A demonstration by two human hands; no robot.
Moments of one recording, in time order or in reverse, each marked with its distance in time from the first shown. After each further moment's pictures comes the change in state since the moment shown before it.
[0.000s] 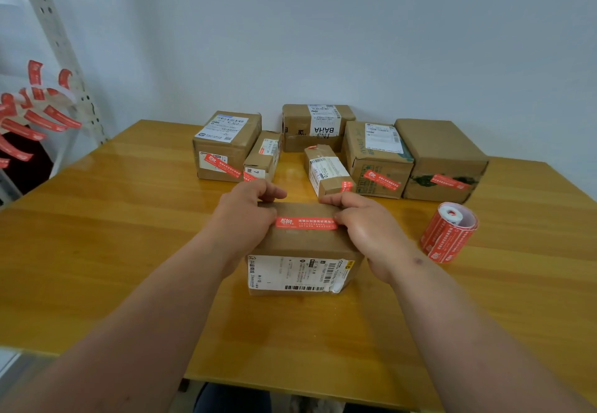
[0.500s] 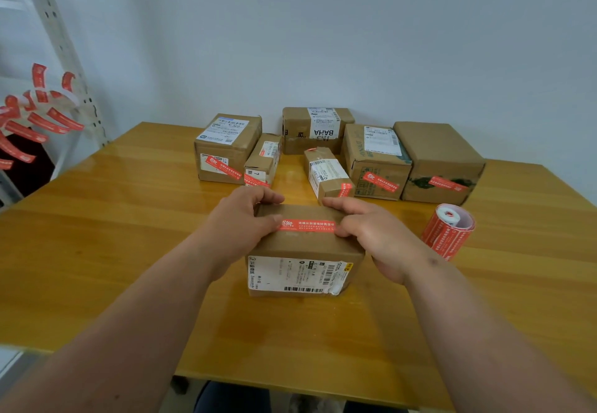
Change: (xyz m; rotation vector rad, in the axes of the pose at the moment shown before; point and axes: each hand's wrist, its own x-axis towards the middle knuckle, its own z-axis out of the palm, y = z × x) left_hand -0.008 -0.004 -0.011 -0.004 -0.083 0.033; right_hand -0.009 0.004 -0.014 -0.041 -0.177 -0.042
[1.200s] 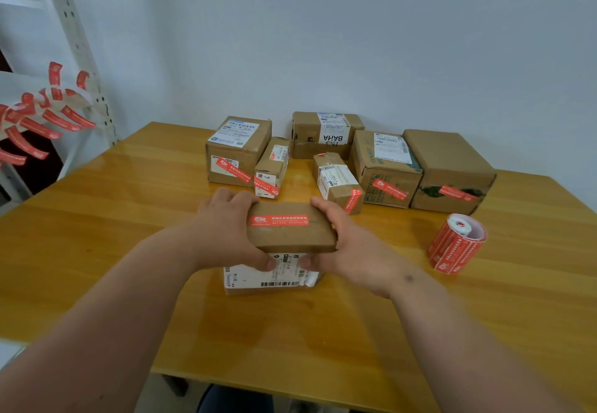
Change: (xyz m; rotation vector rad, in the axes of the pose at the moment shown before) left_hand 0.001 -0.006 -0.039 0.716 -0.166 -0.059; right_hand 0.004 -0.004 0.030 -0.237 -0.125 -0.131
